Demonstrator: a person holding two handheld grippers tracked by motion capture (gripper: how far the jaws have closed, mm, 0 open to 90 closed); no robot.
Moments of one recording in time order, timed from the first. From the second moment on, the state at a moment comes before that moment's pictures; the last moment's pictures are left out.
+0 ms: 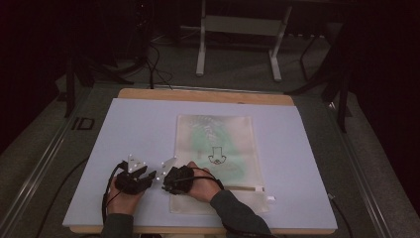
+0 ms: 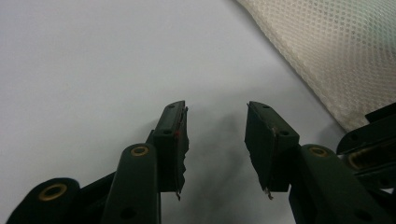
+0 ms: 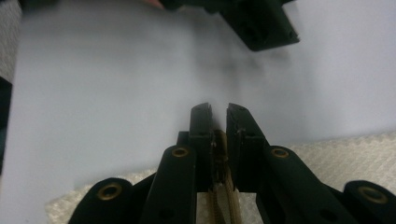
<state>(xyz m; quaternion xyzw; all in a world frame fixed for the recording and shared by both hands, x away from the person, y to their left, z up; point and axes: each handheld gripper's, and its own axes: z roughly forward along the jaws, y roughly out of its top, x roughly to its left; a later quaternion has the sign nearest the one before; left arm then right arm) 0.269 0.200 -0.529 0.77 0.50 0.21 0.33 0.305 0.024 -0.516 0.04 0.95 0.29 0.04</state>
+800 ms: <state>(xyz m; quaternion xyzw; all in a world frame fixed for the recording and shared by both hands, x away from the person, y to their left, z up) 0.268 0.197 -0.529 0.78 0.50 0.21 0.33 0.302 -0.019 -0.507 0.06 0.95 0.32 0.02</state>
